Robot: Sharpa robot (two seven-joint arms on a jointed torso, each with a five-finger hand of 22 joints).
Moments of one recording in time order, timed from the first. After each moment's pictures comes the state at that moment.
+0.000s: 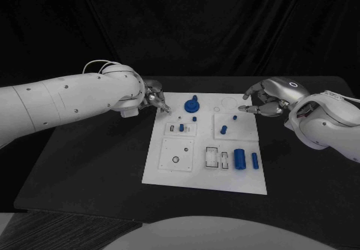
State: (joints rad) left arm 1.44 -0.70 -0.21 1.31 -1.07 0.14 -0.40; left_hand 1.13 0.01 0.28 0.11 0.47 0.98 0.03 0.32 1.18 1.46 -0.04 1.56 1.30 1.45 -0.08 1.56 1.30 0.05 1.47 0.03 1.38 1.29; right arm 1.35 -0.94 -0.21 1.56 -1.54 -0.47 -0.11; right_hand 1.21 -0.10 0.04 0.29 0.28 0.88 0.09 0.23 0.33 1.47 -0.01 1.55 1.30 1.47 -0.08 1.48 1.31 0.03 1.45 0.04 1.28 1.29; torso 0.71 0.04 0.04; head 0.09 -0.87
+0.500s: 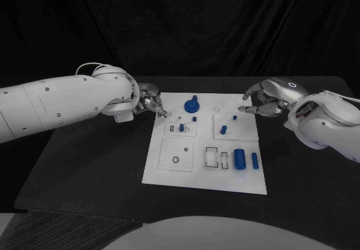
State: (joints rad) left arm 1.45 -0.78 -0.21 1.43 -1.02 0.15 -0.44; left_hand 1.12 -0.01 0.31 0.12 0.47 0.99 0.03 0.32 1.19 1.46 -0.04 1.56 1.30 1.45 -0.08 1.56 1.30 0.05 1.47 0.03 1.38 1.29; right arm 1.35 -0.94 -0.21 1.56 -1.54 -0.45 -0.11; right_hand 1.21 -0.10 0.04 0.29 0.28 0.88 0.09 0.23 0.32 1.47 -0.01 1.55 1.30 1.47 -0.08 1.48 1.31 0.03 1.45 0.04 1.28 1.29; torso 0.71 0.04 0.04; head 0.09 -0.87
